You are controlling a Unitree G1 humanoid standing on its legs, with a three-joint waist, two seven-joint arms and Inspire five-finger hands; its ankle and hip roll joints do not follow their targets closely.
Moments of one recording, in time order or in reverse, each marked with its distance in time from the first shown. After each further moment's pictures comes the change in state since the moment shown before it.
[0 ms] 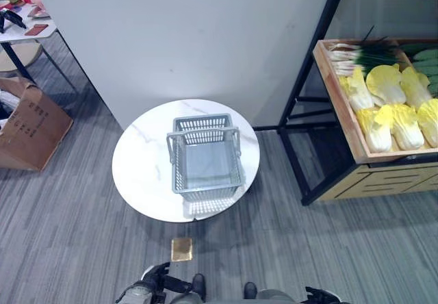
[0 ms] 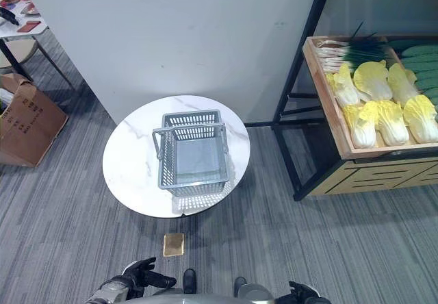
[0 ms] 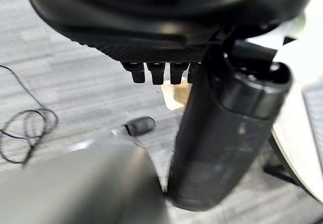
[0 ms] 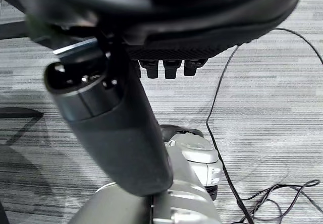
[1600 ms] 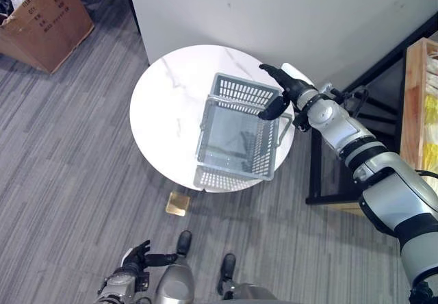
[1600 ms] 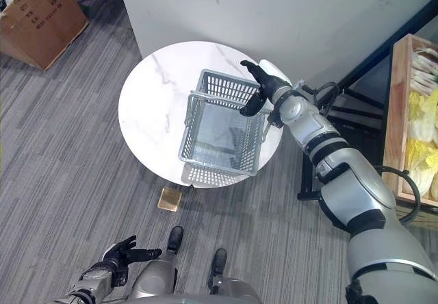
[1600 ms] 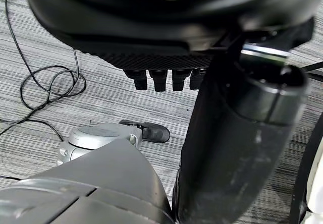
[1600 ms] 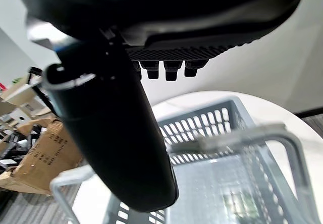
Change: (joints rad) left arm -0.053 0.091 0.058 -0.065 -0.160 -0.029 0.066; right arm -1.135 -0.248 0.507 -0.332 -0.174 -0.010 -0.073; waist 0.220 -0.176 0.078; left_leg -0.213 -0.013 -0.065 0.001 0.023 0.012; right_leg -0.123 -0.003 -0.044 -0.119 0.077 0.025
